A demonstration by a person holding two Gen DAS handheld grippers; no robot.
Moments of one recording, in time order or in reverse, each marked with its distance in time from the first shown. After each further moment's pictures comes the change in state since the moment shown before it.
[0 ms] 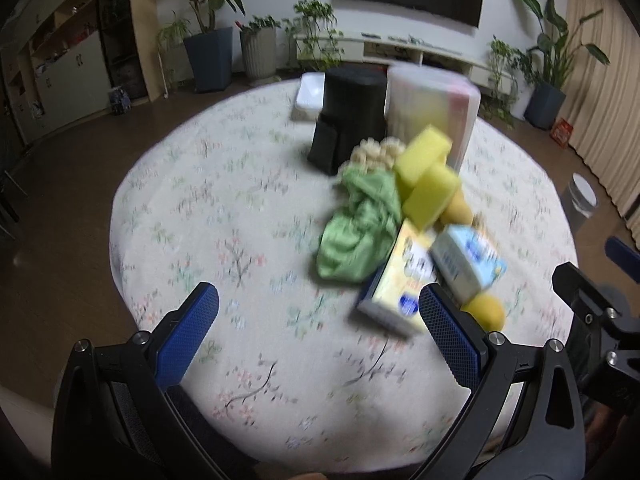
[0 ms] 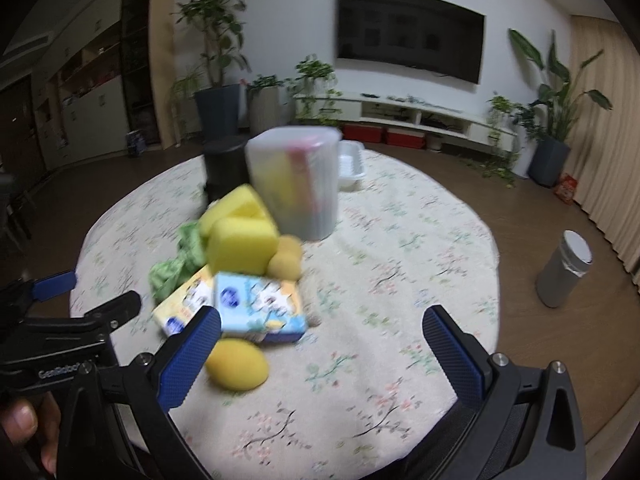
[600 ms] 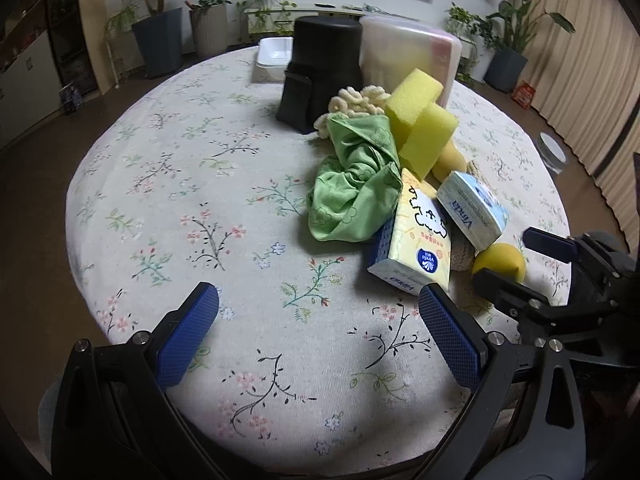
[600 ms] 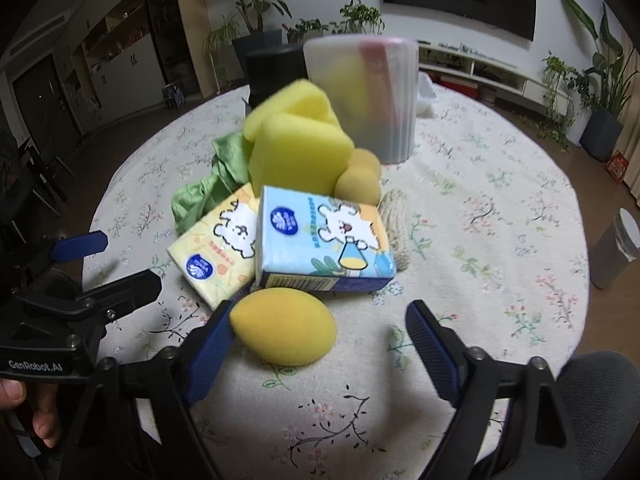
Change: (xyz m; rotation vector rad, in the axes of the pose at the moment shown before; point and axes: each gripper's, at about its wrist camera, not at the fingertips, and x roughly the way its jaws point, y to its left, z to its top) left arm 0.031 0.016 -0.007 0.111 0.106 -0.144; right arm 0.061 0.028 -0.025 -0.024 0.213 0.171
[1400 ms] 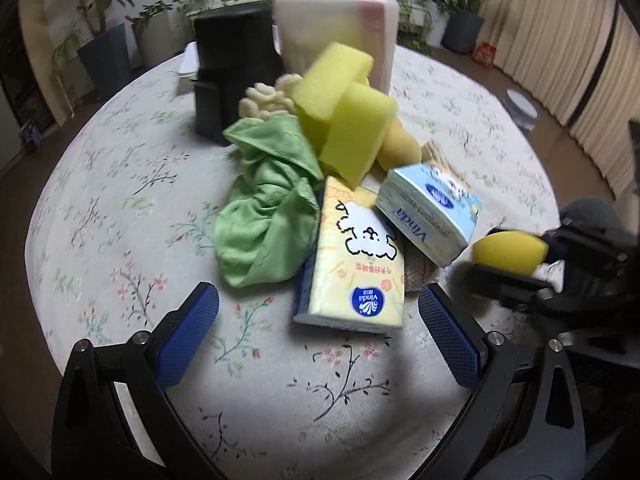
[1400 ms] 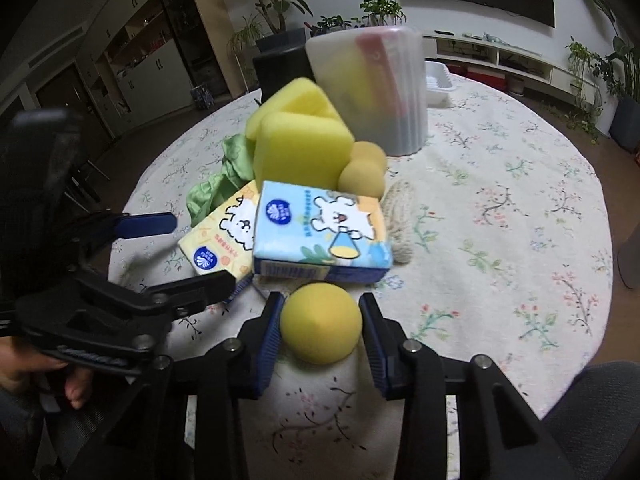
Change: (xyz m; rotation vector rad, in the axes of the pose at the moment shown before) left arm 0.033 -0.044 0.022 0.184 0.057 -0.067; right arm -0.007 -0.029 -0.003 0.009 0.007 0.143
